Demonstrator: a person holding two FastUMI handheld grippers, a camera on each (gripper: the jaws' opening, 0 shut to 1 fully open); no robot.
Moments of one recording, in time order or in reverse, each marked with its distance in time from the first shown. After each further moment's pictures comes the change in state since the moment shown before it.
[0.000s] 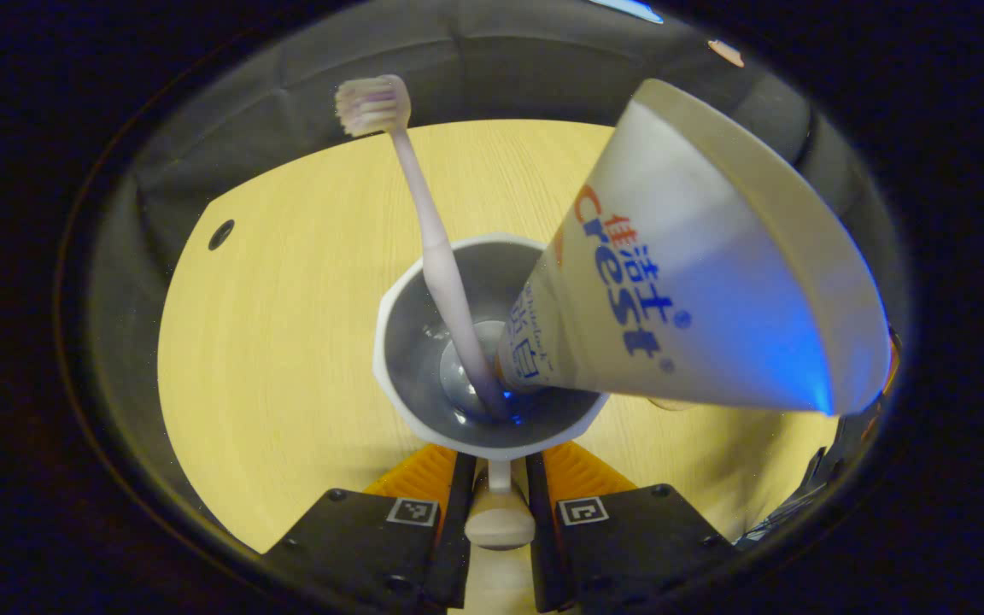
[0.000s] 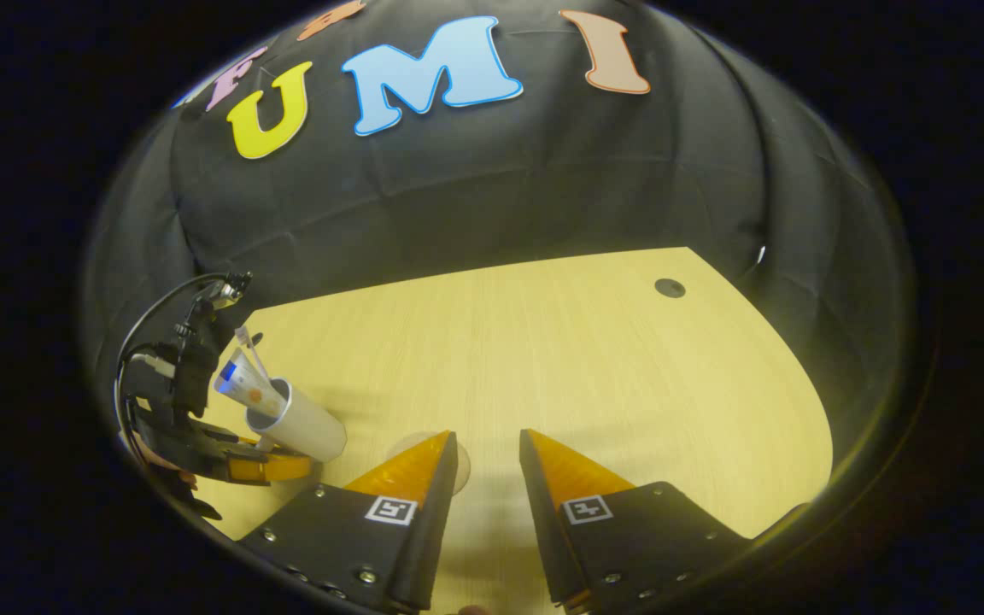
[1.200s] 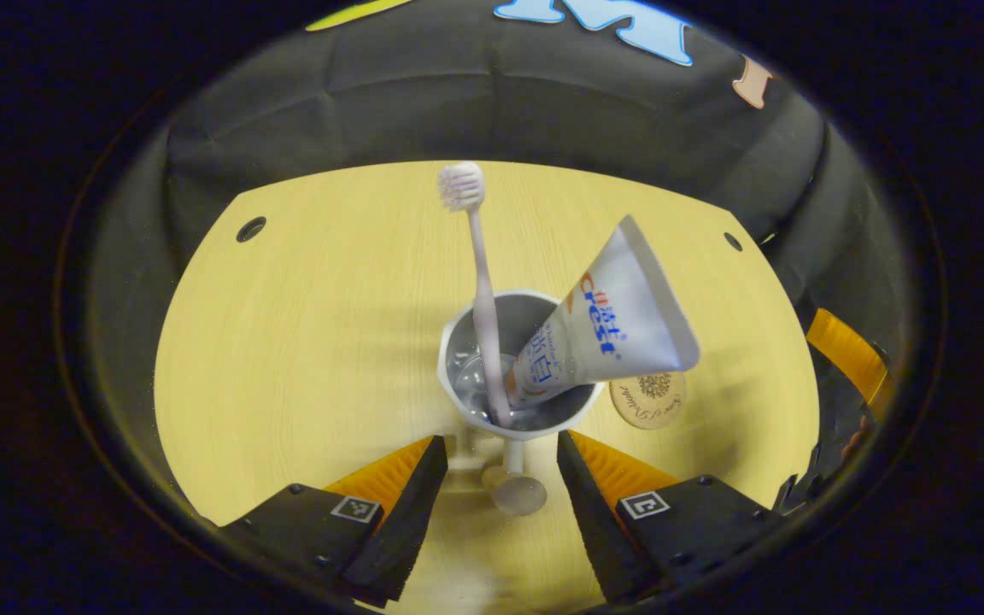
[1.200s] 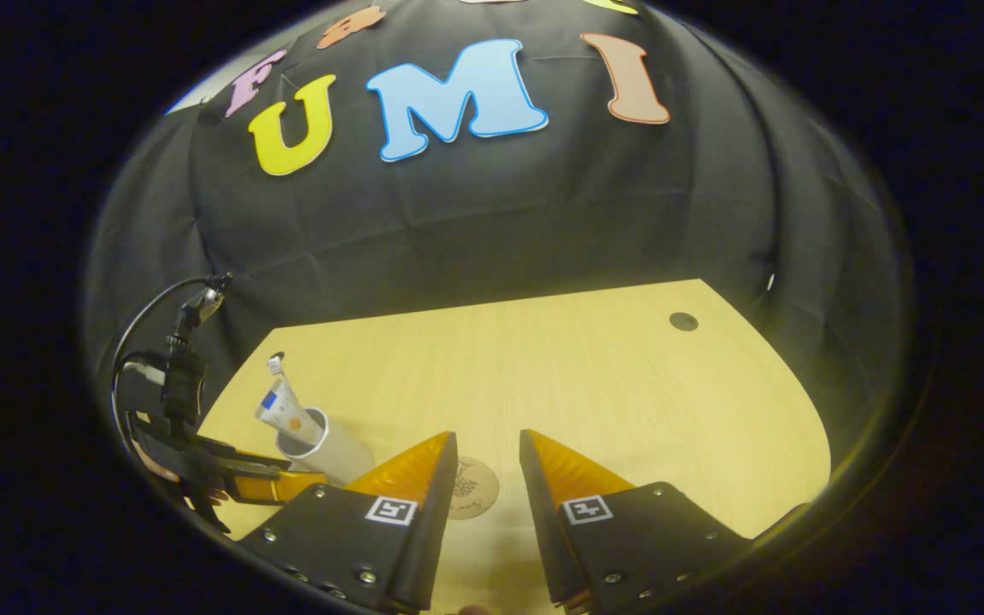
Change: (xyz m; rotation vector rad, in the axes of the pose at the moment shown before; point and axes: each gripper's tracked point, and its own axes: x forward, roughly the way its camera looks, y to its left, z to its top) left arm -0.032 0.005 0.008 -0.102 -0.126 -0.053; right arm -0.011 0.027 0.021 -0.013 -0.088 0.023
